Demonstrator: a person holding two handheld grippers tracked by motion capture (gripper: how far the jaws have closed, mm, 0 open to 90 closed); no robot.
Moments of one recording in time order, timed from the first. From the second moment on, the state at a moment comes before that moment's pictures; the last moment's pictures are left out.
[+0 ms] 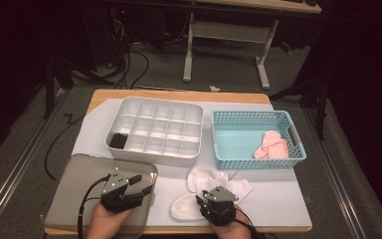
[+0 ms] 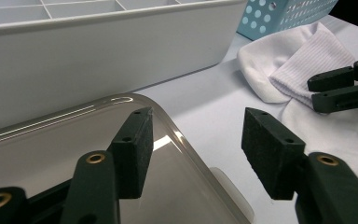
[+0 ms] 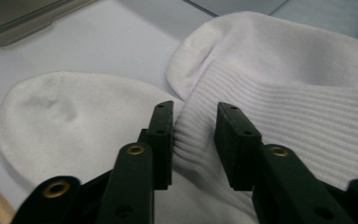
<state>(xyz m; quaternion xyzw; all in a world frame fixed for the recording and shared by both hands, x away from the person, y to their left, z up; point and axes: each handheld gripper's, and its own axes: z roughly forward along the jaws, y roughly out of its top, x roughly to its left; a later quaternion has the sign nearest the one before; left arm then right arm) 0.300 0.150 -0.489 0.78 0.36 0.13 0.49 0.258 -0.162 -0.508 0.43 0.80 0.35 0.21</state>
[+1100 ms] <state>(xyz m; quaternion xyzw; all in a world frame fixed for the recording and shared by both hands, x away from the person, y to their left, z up) 0.284 0.083 -0.491 0.84 0.30 0.09 0.45 0.260 -0.298 -0.490 0.57 0.67 0.39 0.28</state>
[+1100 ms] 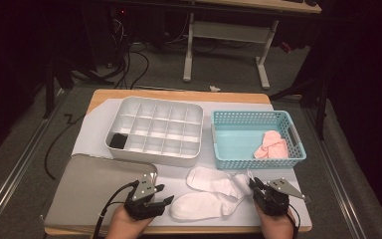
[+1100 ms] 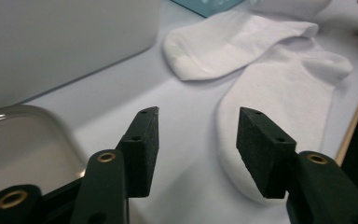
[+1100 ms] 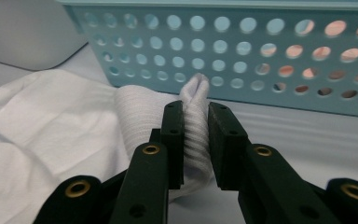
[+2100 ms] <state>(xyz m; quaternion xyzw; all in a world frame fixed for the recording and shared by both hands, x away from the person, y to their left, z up) 0.307 0.065 -0.501 0.87 0.32 0.14 0.35 0.261 -0.307 -0.493 0.56 0.66 0.40 0.29</state>
